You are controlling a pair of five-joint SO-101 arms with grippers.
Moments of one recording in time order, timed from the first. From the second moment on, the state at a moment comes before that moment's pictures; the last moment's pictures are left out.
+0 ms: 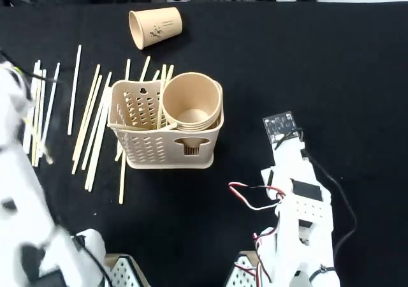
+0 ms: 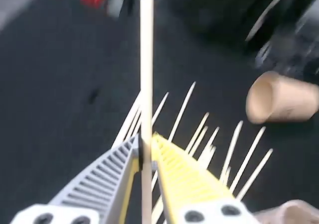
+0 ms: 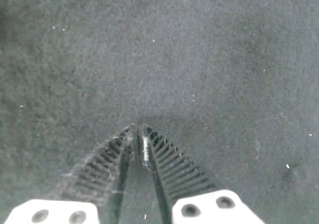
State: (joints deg) left arm -27.9 -37.1 1.8 73.8 3.8; right arm 14.4 -50.1 82.4 38.0 28.0
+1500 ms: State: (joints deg) left arm 7.9 -85.2 69.1 12.3 3.6; right arm 9.7 -103.2 96.8 58.4 17.7
